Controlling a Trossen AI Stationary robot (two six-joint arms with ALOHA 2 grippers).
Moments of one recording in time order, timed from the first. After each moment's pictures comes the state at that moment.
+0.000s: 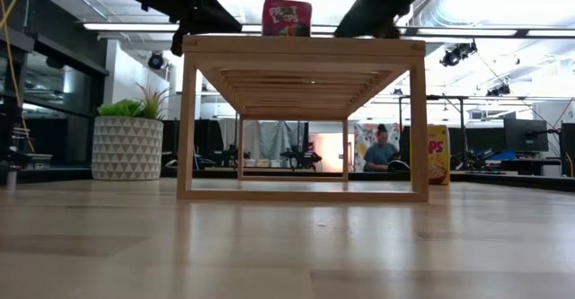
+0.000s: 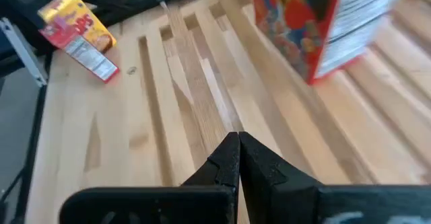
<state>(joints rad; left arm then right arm) 0.17 1.03 0.71 0.05 -0.17 -0.50 0.01 1.33 1.04 -0.35 0.06 0.37</state>
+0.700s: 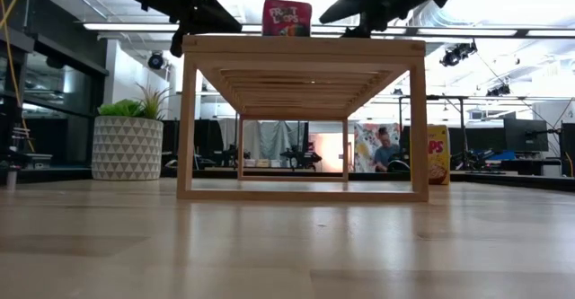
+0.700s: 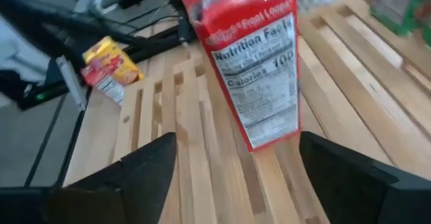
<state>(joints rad) 0.17 1.03 0.71 0.05 -0.17 -0.54 -0.29 1.35 1.04 -0.22 -0.34 0.21</state>
